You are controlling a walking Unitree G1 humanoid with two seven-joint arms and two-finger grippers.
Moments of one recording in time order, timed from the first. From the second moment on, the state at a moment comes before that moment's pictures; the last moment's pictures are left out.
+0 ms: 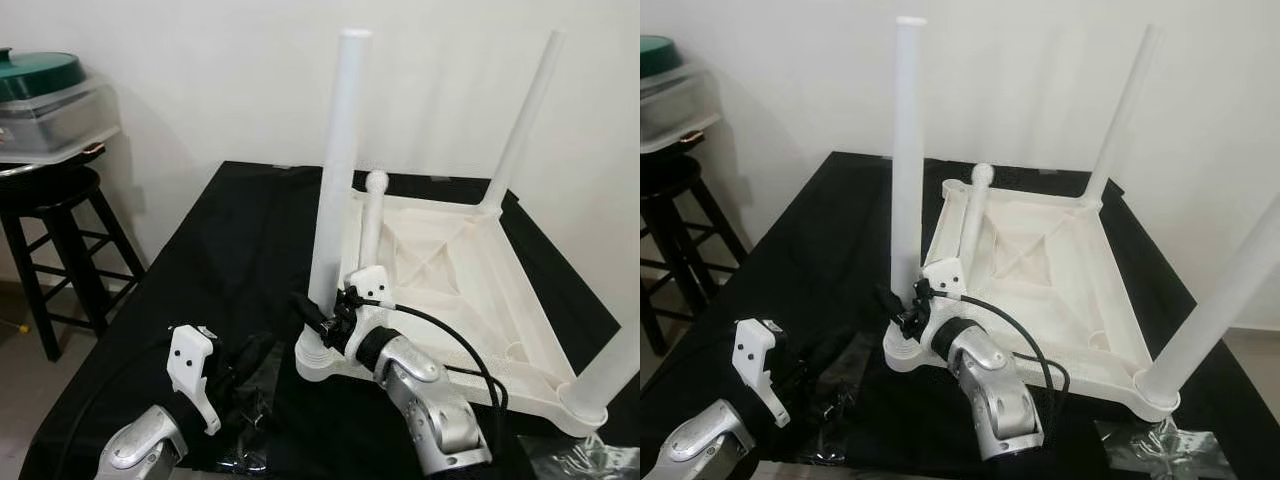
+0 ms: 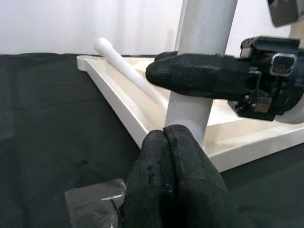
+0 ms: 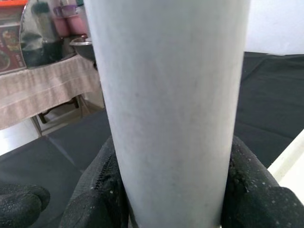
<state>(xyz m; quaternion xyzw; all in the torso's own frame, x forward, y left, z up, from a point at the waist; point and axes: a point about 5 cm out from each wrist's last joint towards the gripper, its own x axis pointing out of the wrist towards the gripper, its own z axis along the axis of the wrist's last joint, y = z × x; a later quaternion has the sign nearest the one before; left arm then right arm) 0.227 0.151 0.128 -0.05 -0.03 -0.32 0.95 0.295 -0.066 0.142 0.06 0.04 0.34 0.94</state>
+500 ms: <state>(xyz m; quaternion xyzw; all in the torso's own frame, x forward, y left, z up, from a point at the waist) 0.206 0.152 0.118 -0.01 -0.01 -0.31 0.95 0.318 -0.101 0.176 -0.03 0.02 0.54 0.84</state>
